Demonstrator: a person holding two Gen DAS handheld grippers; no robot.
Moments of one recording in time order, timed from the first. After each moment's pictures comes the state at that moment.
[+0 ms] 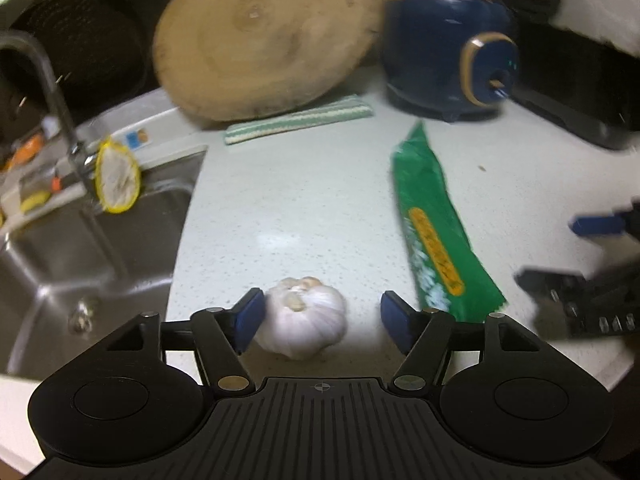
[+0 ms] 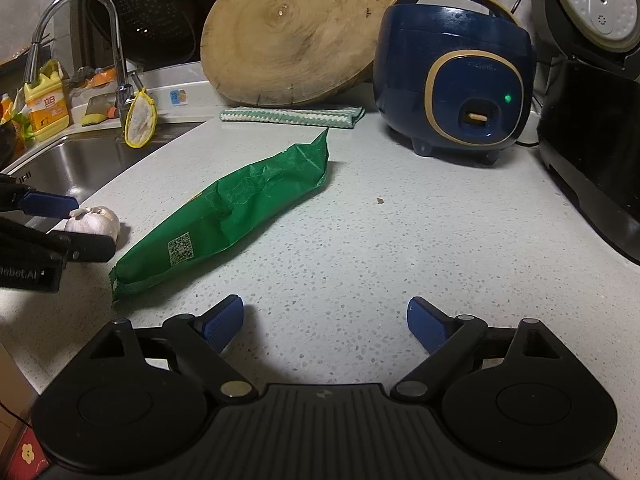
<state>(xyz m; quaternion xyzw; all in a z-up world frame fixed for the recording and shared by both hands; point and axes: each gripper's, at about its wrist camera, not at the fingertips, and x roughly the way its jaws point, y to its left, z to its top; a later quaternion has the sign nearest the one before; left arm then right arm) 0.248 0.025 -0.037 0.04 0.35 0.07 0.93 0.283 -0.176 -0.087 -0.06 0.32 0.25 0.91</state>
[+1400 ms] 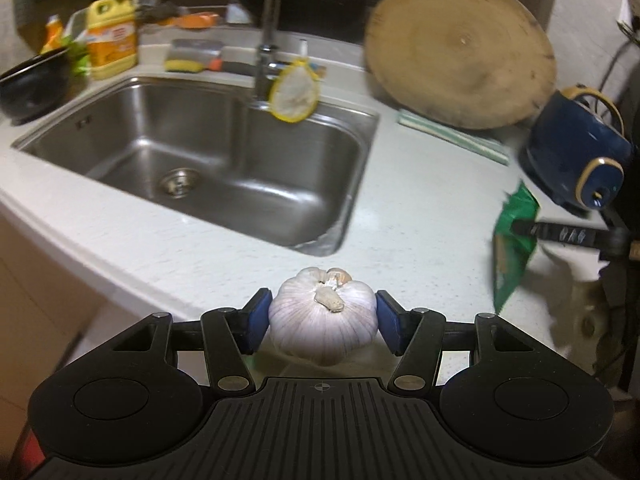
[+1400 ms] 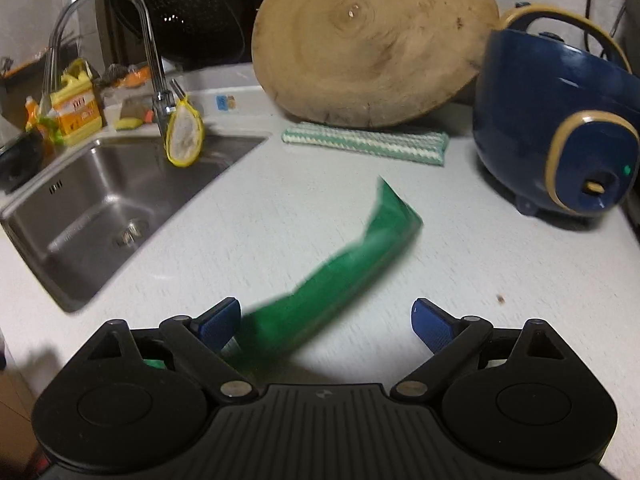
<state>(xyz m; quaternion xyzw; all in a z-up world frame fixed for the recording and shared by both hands) 0.119 0.119 -0.001 -0.17 0.34 0.22 0.90 0.338 -0.083 -0.038 -0.04 0.33 0.31 0.89</state>
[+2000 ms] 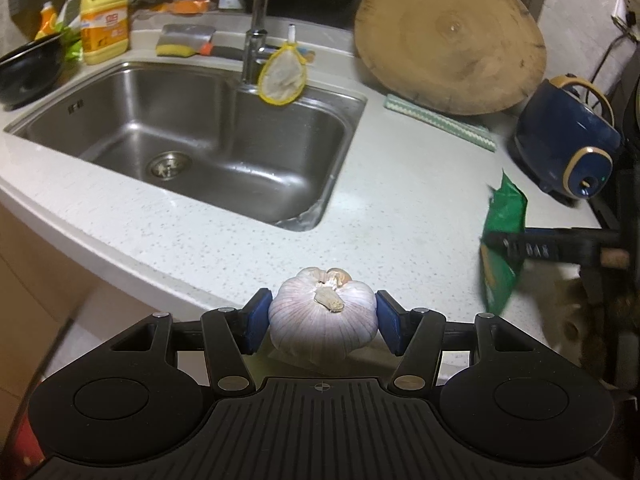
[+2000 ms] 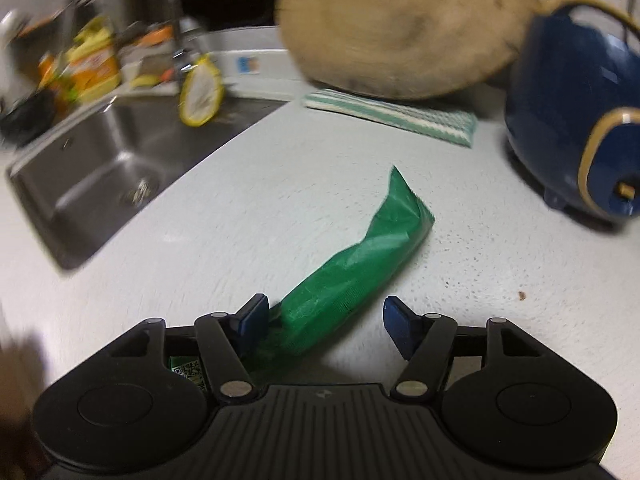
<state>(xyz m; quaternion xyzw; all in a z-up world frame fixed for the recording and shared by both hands) 0.120 0.101 -0.004 -0.18 0.36 0.20 0.89 0.329 -0.074 -0.061 -0.14 0.35 0.34 0.86</state>
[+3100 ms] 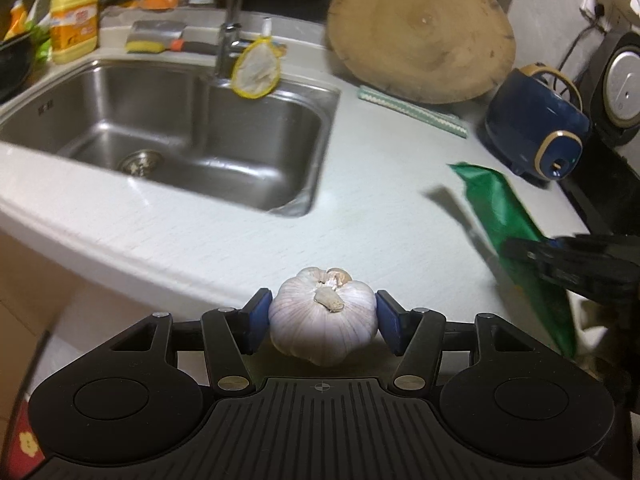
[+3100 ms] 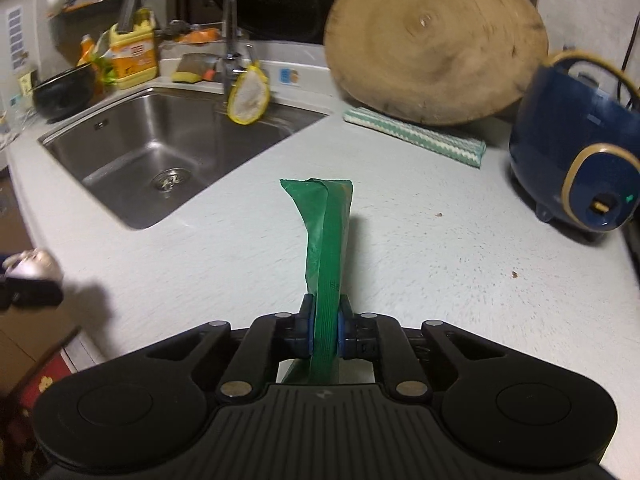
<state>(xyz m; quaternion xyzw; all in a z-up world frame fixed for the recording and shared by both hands) 0.090 0.131 -0.018 -0.18 0.36 0.14 0.91 0.233 -0.080 -0.033 -0.15 0.32 0.34 0.87</state>
